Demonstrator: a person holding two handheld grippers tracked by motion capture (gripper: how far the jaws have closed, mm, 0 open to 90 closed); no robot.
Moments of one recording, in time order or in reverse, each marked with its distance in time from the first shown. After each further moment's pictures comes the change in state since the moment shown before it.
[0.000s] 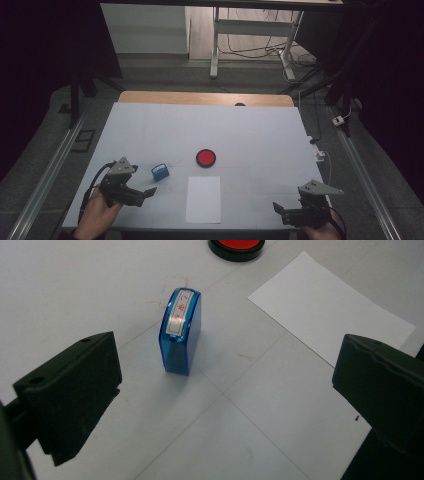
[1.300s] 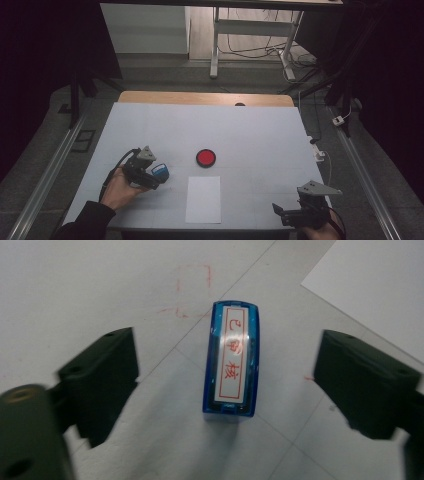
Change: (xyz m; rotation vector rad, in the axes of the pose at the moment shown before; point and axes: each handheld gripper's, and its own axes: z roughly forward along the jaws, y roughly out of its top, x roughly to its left) left arm 0.031 0.023 0.065 0.157 0.008 0.141; right arm 0.002 0.000 0.000 0.009 0.002 -0.017
